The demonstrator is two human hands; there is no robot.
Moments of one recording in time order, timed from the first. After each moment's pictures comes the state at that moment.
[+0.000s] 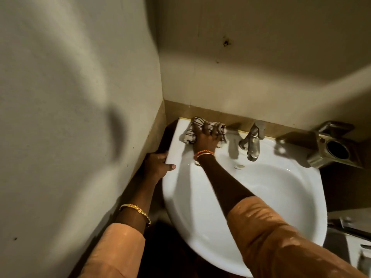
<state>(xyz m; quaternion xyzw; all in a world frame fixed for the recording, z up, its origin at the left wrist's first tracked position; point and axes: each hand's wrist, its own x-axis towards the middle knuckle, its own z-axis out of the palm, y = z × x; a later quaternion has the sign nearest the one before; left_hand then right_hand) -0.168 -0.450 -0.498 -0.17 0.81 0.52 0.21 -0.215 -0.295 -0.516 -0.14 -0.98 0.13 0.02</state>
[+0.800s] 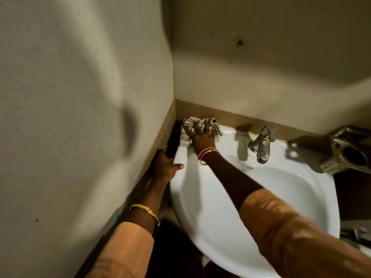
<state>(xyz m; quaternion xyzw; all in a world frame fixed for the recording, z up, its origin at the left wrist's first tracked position) -0.159 -0.446 -0.504 -0.21 0.83 0.50 0.16 -0.221 -0.310 -0.508 0.06 -0.99 0.04 -0.07</state>
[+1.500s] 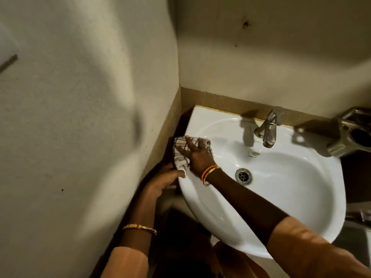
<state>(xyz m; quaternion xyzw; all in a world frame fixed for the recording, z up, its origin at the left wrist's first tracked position) -0.098 -0.478 -0.490 -0.20 0.72 0.56 0.36 -0.133 -0.338 -0.512 0.14 -0.97 0.14 -0.16</state>
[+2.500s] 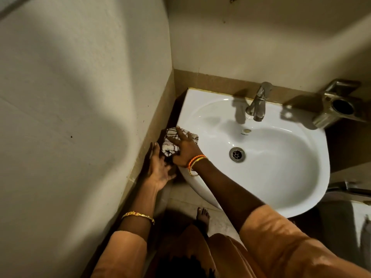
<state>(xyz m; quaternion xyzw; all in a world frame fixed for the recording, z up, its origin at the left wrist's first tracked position) -0.054 -0.486 -0.509 -0.31 0.51 0.75 0.28 -0.084 -0.371 -0.516 0.11 -0.94 0.30 -0.14</state>
